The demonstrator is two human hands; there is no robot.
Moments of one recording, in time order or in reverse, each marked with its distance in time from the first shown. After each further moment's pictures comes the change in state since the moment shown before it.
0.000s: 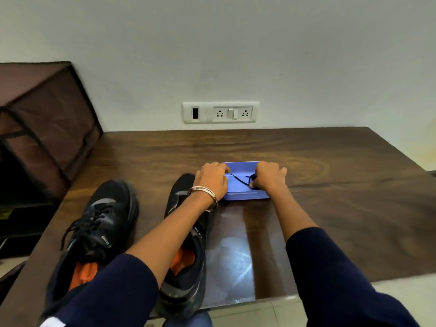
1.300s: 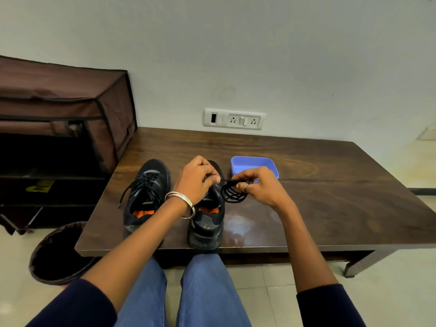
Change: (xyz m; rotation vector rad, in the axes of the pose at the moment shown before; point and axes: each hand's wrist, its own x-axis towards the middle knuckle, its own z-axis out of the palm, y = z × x) left_hand -0.179 -0.024 -0.104 -0.329 0.263 0.104; right_hand -0.221 -0.041 -0.064 0.690 -0.014 -0.476
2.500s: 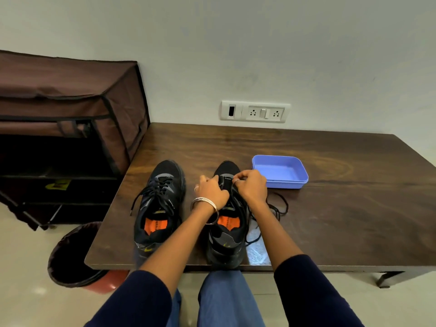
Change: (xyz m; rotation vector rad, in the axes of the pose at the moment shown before) left_hand 0.037 -0.058 0.058 0.145 -0.242 -0.609; right_hand 0.111 0.049 0.108 -0.041 0.283 0.355
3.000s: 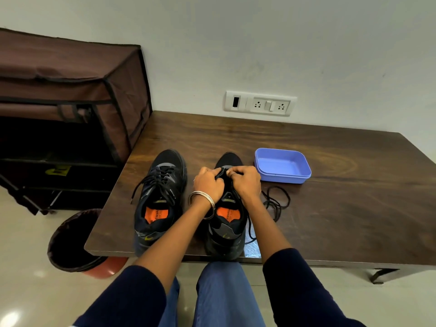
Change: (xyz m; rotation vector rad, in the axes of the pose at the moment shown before) left_hand 0.001 -0.014 0.005 -0.199 0.105 0.054; right_hand -0.007 -0.004 0.022 0.135 -0.045 0.058
